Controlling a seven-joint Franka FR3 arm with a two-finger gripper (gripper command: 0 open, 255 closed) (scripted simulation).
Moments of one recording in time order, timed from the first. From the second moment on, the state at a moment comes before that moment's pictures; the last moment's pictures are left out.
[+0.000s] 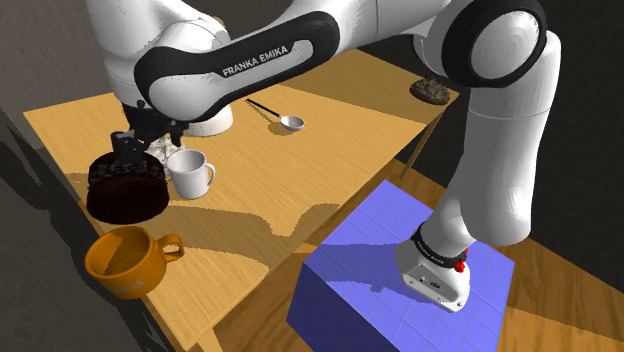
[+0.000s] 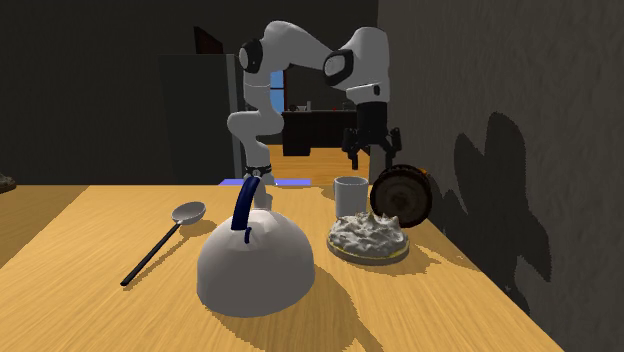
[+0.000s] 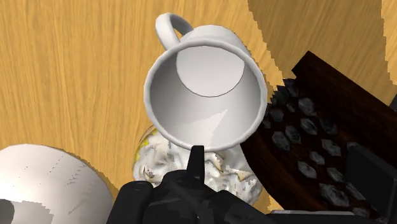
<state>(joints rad) 0.35 0.44 0.35 -1.59 -0.29 2.16 0.56</state>
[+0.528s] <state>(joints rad) 0.34 0.43 0.35 -1.65 -0.26 2.42 0.54</state>
